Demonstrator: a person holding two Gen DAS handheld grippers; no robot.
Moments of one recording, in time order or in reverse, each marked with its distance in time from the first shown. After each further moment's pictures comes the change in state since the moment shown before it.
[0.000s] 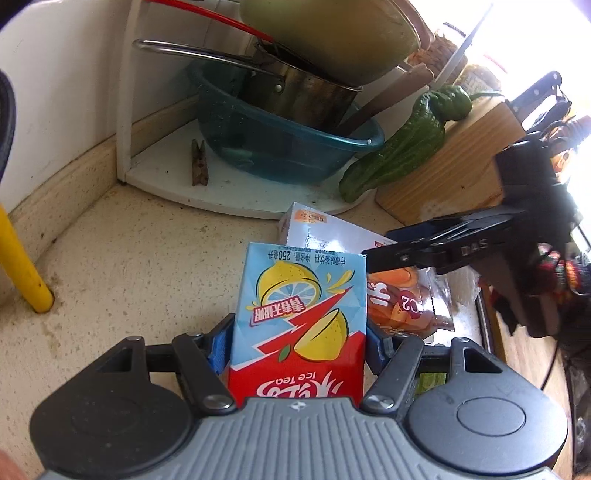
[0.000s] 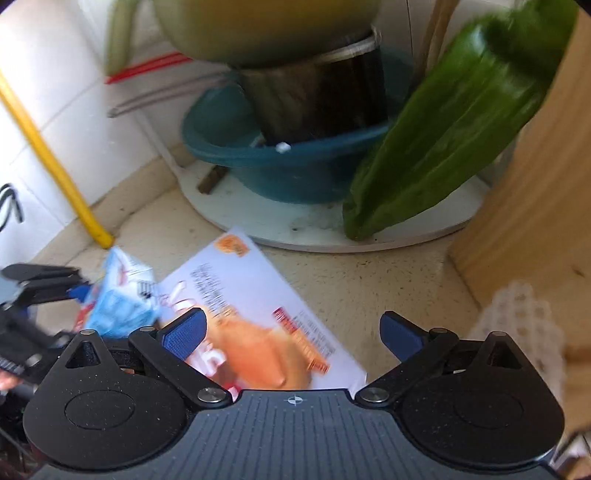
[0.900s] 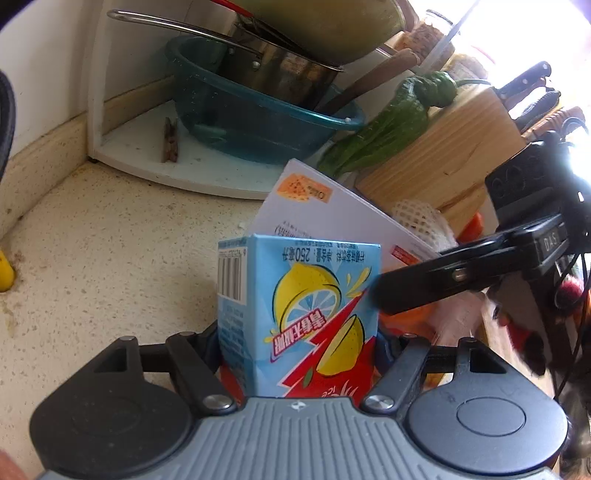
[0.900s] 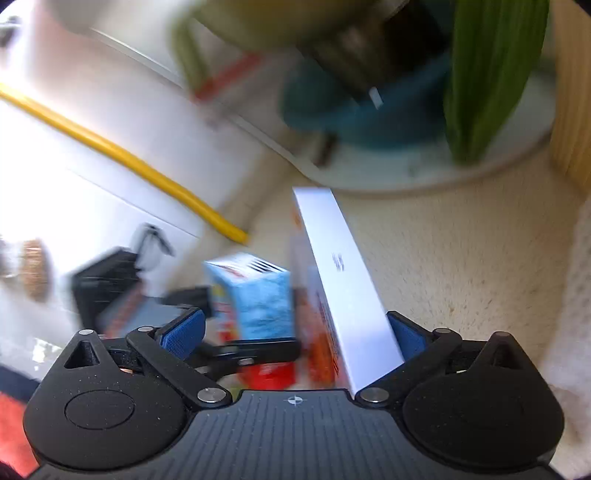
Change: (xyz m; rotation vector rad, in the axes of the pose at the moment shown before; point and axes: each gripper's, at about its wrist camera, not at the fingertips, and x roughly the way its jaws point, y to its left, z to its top) left arm 0.013 -0.012 -0.009 -0.009 0.015 -0.044; right arm 0.003 0.000 -0.037 0.233 0.080 0.446
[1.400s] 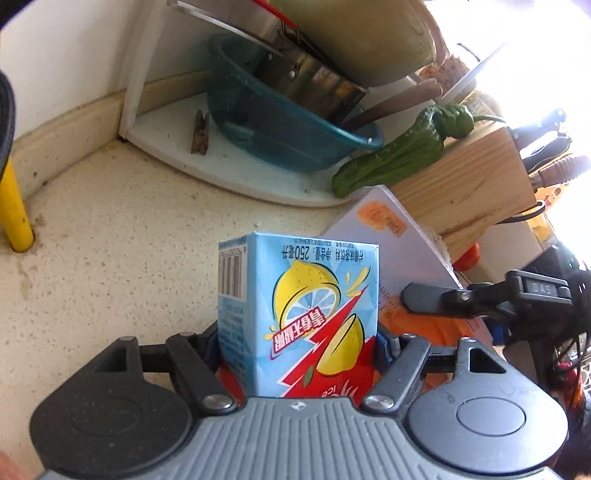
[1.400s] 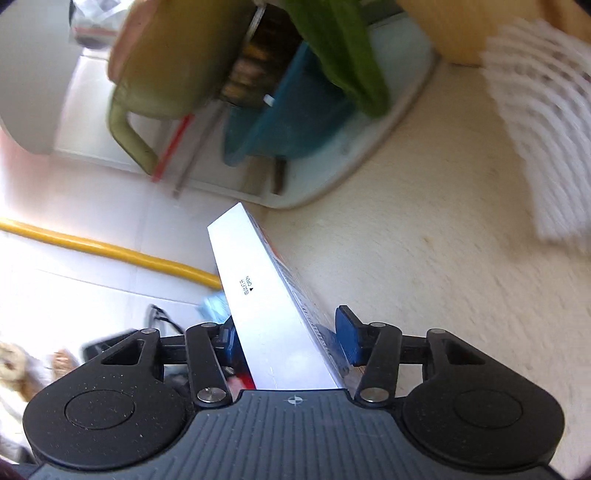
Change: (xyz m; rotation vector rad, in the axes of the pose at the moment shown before) left arm -0.017 0.008 -0.005 -0.131 -0.026 -0.034; right arm -0.004 -0.033 -0.063 0.374 -0.250 0.099
